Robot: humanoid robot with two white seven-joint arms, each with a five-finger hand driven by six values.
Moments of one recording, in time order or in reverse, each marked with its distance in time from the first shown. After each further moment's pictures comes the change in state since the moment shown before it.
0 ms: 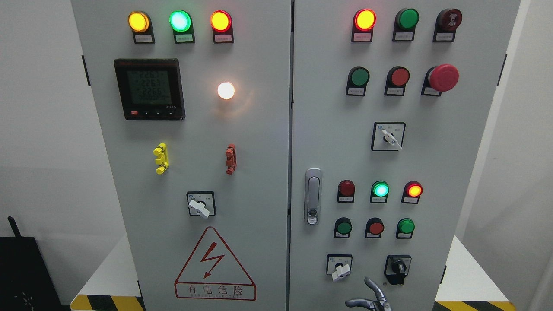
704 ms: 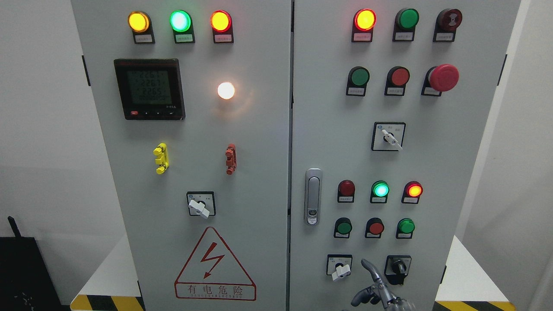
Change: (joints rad) left arm 0.000 0.000 0.000 0.000 0.000 0.000 0.000; right arm -0.105 0.002 -0.059 0.026 0.423 -0.044 -0.055
